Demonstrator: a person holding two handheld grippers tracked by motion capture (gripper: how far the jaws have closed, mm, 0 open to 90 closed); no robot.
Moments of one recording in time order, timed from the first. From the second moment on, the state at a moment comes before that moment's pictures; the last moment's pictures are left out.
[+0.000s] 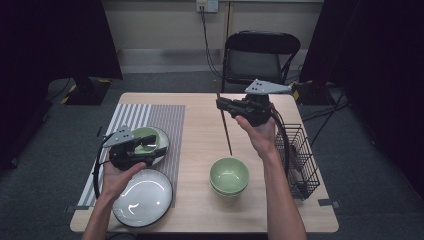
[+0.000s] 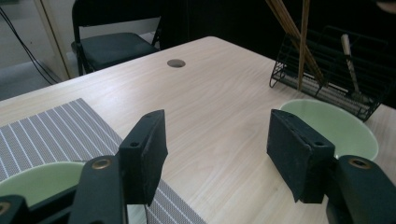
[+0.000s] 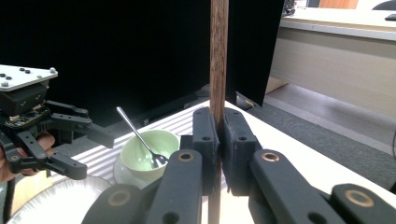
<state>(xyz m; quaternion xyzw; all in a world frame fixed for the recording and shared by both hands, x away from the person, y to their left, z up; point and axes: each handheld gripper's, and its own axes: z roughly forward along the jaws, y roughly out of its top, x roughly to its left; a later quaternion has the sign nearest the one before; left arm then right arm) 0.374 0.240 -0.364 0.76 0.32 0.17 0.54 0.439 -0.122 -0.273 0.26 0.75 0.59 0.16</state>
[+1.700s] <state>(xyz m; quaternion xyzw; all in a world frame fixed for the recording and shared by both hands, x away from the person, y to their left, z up) 0.412 0.181 -0.371 0.76 0.25 0.09 0.60 0.431 -0.050 -0.270 0.20 0.74 0.63 0.10</state>
